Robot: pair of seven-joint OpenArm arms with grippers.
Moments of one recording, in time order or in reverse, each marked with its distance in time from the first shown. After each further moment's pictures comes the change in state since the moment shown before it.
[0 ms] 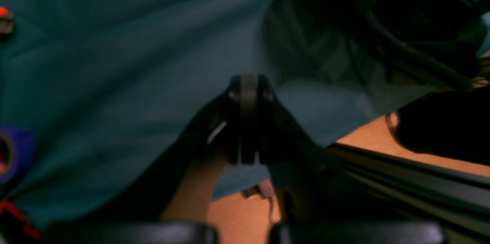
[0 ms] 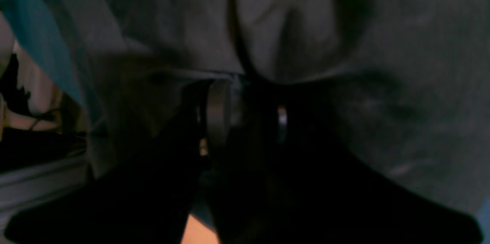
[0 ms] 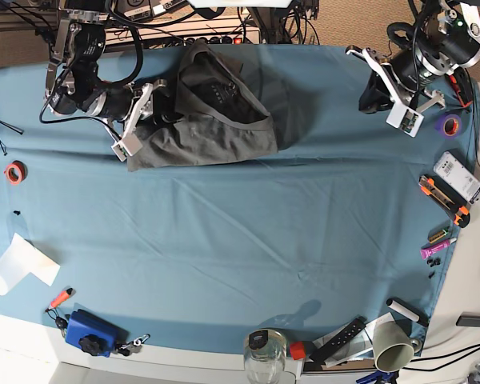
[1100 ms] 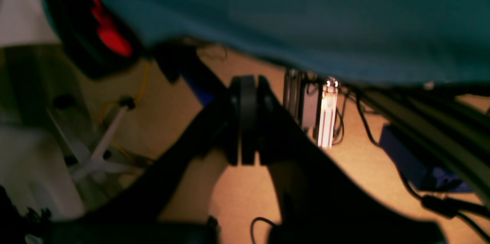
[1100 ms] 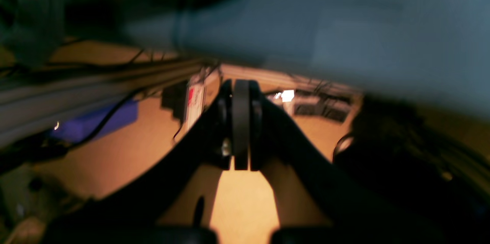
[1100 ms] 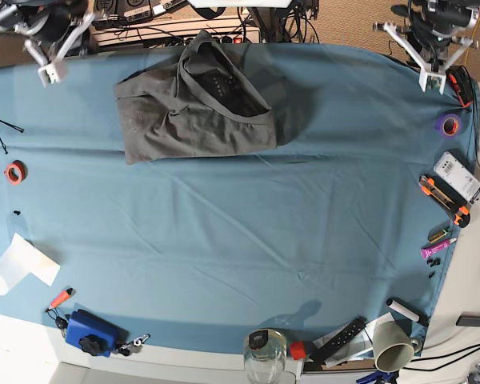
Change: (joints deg) left arm 14.9 0.0 0.0 -0.3 22.4 17.2 -0.9; right arm -29.9 -1.6 28.7 21.8 -1.1 0.2 0.4
